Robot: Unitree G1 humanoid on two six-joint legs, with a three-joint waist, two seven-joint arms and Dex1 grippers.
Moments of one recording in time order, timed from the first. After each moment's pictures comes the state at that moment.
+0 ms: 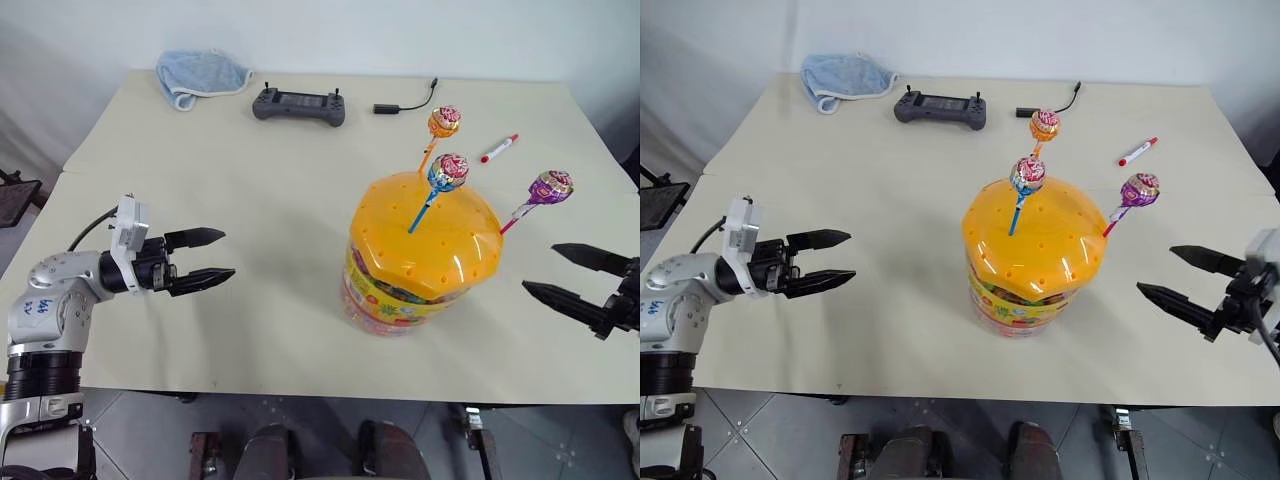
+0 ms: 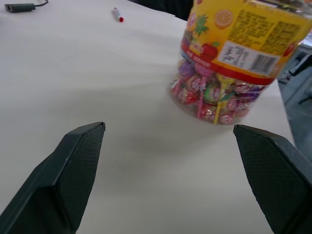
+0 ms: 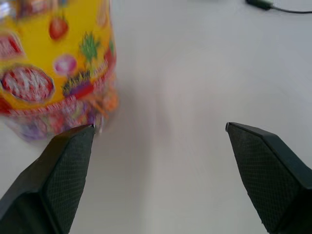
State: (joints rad) left arm -0.47 0.77 0.23 0.17 -0.57 0.40 -1.29; right arm 0.09 -0.95 -0.73 -0.31 0.77 0.62 0.99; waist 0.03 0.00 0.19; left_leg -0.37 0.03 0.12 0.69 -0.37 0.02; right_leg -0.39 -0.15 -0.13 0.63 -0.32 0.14
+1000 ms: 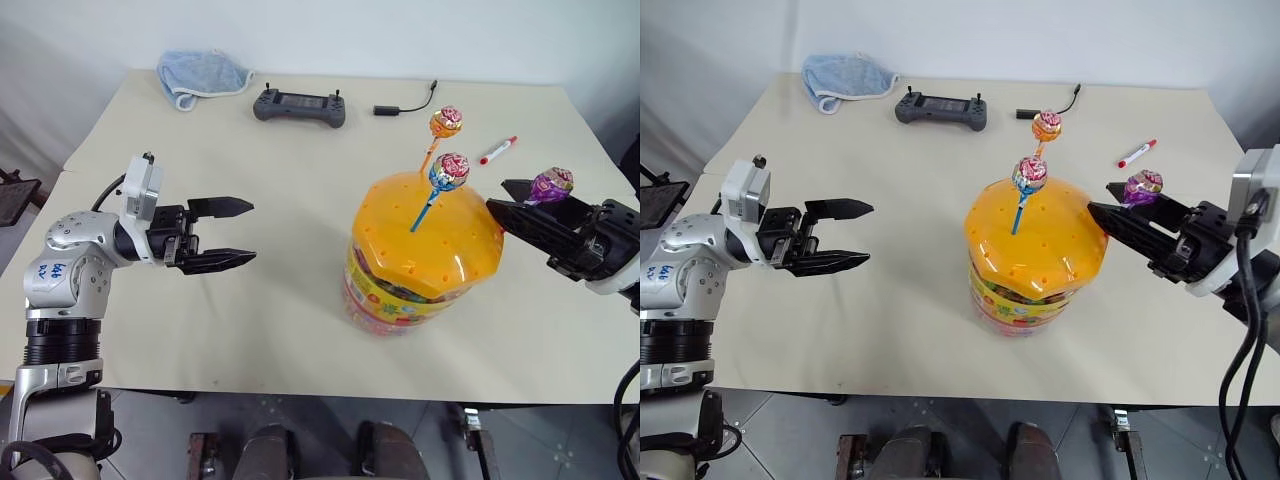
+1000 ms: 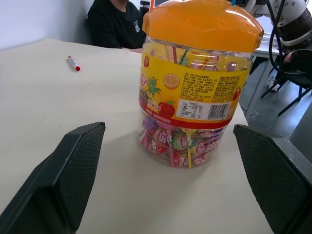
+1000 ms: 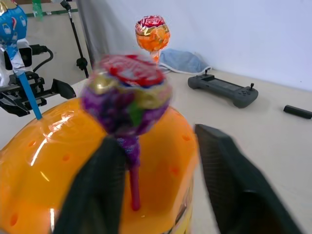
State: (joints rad) left arm -0.62 0.72 0.17 0.15 -0.60 0.41 -1.38; right arm -0.17 -0.88 -0.60 -0.54 1.19 0.74 0.61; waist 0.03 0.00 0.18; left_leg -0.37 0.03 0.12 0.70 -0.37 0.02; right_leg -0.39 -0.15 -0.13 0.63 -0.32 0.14
